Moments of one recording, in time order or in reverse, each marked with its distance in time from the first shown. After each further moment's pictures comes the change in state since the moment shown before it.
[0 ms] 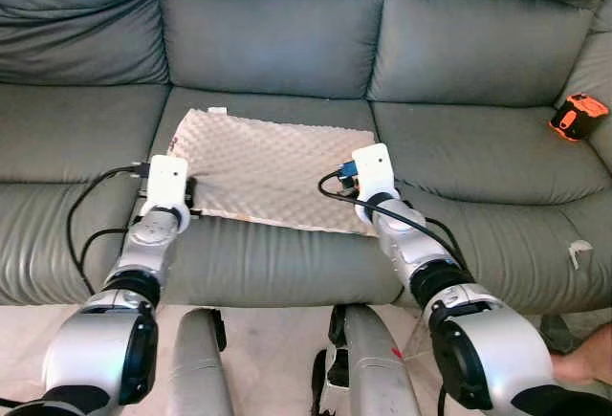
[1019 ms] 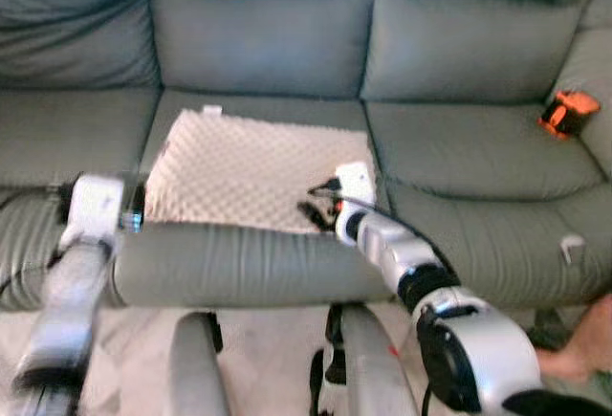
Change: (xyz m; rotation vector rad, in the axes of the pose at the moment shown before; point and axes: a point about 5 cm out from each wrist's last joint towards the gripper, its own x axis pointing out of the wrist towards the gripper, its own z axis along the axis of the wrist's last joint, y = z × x) left arm -0.076 0.066 -0.016 0.157 -0.199 0.075; right arm -0.004 0.040 -0.021 0.261 0.193 0.300
